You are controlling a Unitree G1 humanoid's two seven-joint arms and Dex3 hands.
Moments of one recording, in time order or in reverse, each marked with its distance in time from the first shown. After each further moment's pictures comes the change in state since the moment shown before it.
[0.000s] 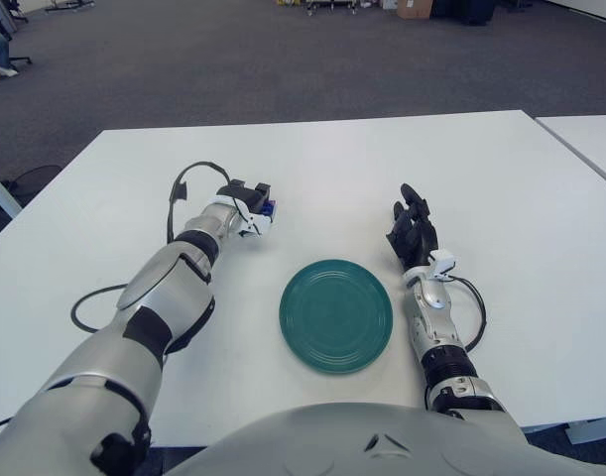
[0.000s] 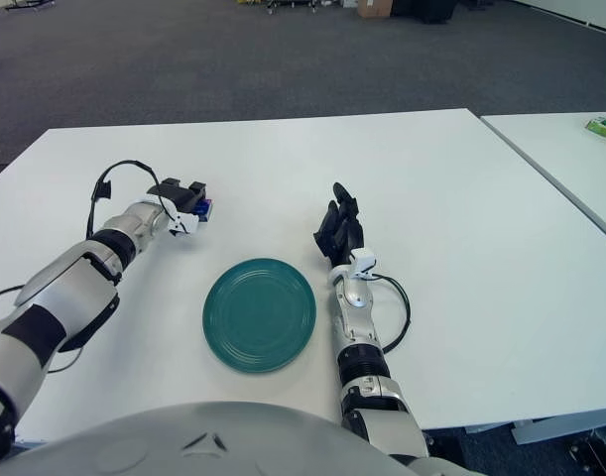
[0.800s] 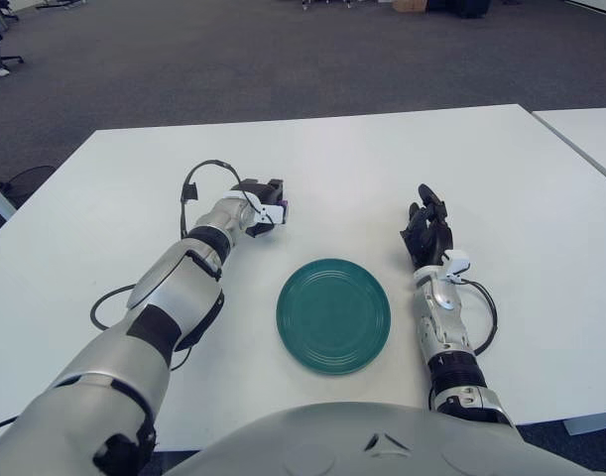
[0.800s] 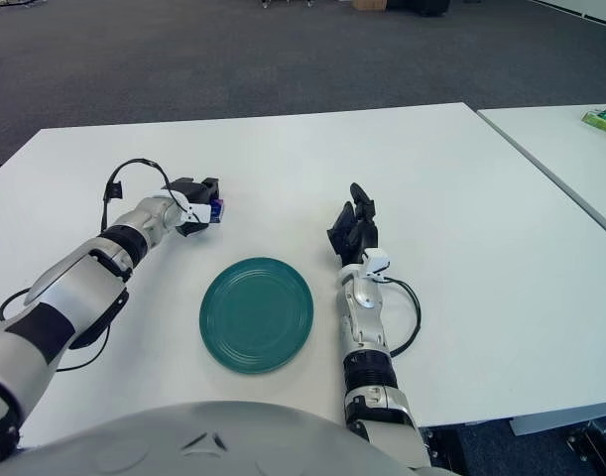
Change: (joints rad) left arm -0.030 -0.016 0.076 -0.044 -0.060 -0.014 -0.090; right arm 0.067 0.004 -0.011 -0.187 0.015 0.145 -0.067
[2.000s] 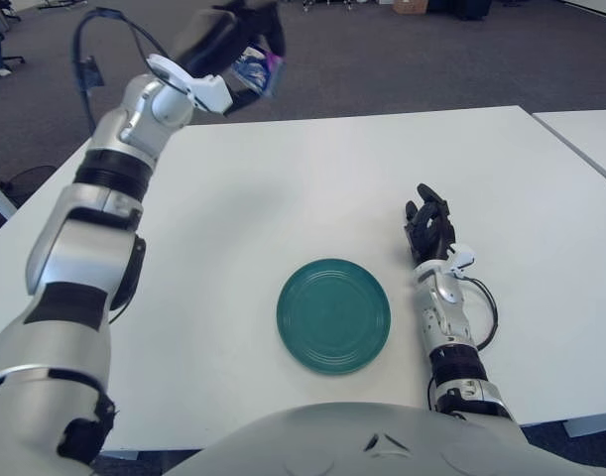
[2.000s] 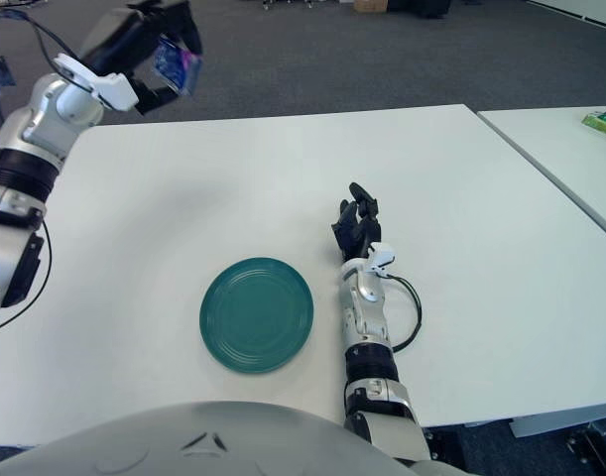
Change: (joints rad) left arm -0.069 0.335 0.347 -0.691 -0.315 -0.488 -0.017; right arm -0.053 -0.003 -0.042 0.040 0.078 0.040 0.049
